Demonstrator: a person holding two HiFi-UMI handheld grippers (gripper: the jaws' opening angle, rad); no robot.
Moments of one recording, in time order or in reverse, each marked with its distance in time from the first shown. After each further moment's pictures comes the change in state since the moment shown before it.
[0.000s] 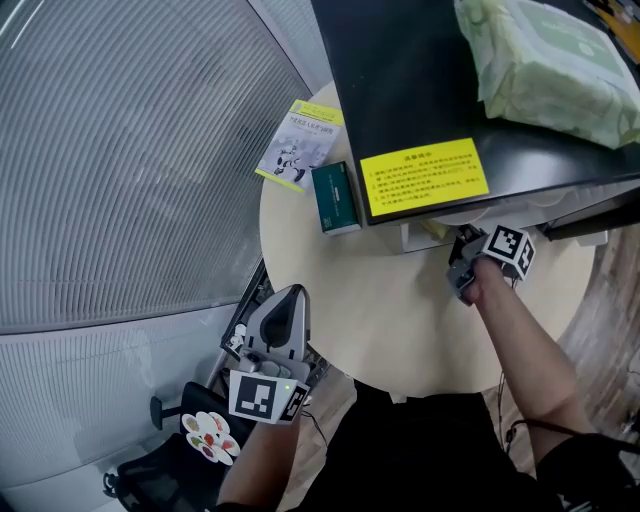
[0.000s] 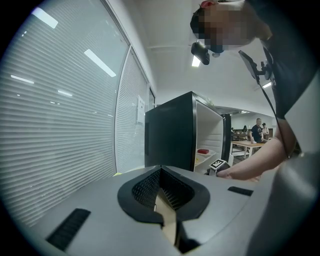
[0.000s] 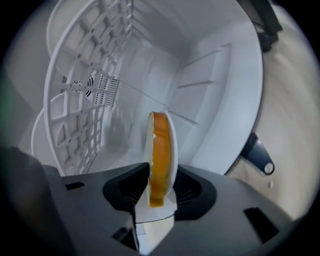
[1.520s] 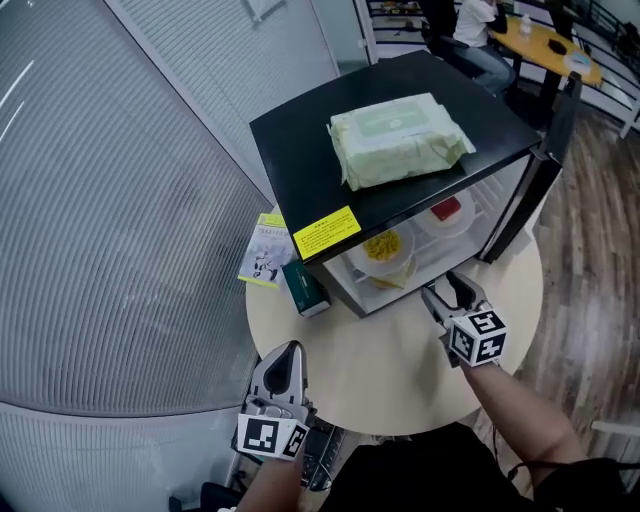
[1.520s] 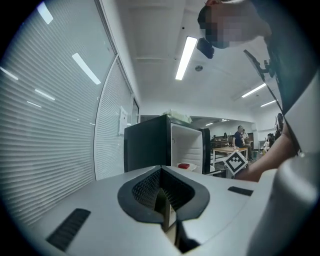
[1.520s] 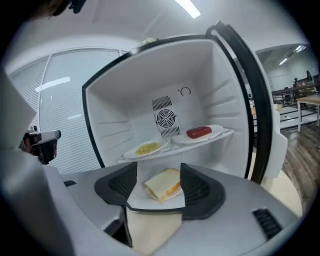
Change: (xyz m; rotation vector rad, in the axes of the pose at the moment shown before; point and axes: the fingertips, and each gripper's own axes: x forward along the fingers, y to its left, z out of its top) left arm -0.016 -0.053 0.053 0.054 -0.122 -0.197; right arm -0.167 0.091 0.000 -0.957 -0.328 -0.111
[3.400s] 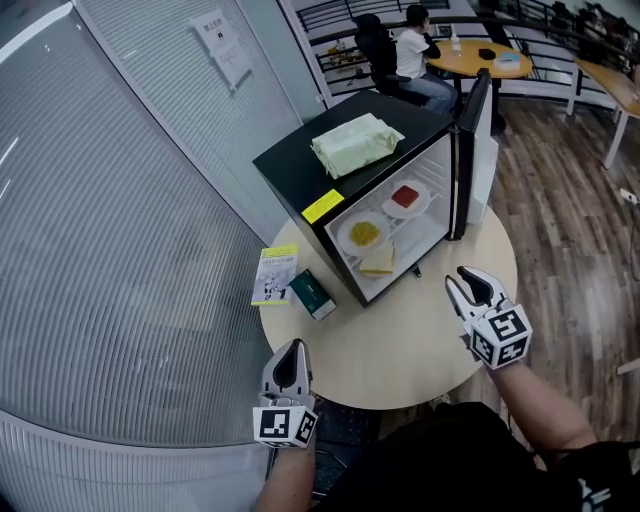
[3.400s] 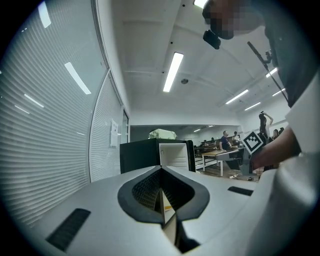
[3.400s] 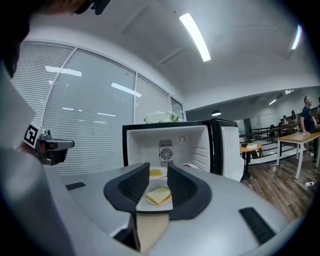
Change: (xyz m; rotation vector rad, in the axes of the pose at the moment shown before) left arm -0.107 -0.003 0.030 0.067 -0.104 -0.133; right arm -0.198 0.094 0.051 -0.188 -0.255 -0.198
